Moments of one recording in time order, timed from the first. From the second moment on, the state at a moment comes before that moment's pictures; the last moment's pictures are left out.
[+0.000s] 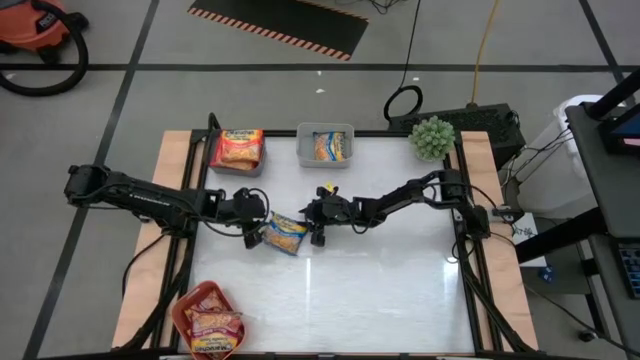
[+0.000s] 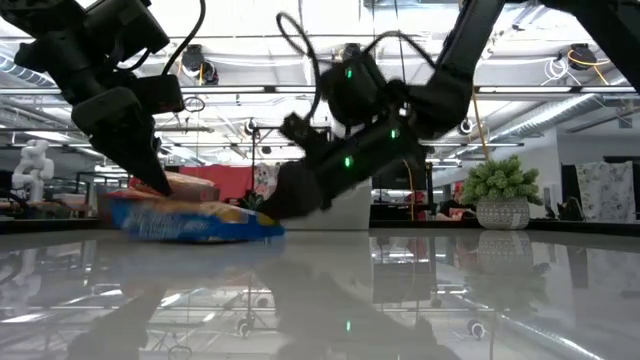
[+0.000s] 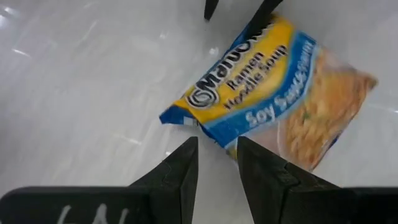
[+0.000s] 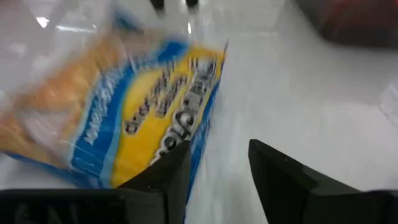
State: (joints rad) left arm -0.04 1.09 0.46 -0.30 -0.16 -0.33; right arm -0.04 2.13 1.04 0.61 0.07 -0.03
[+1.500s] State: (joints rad) left arm -0.04 1.09 0.46 -0.31 -0.18 -0.35; right arm 0.02 2.10 1.04 0.45 -0.07 0.07
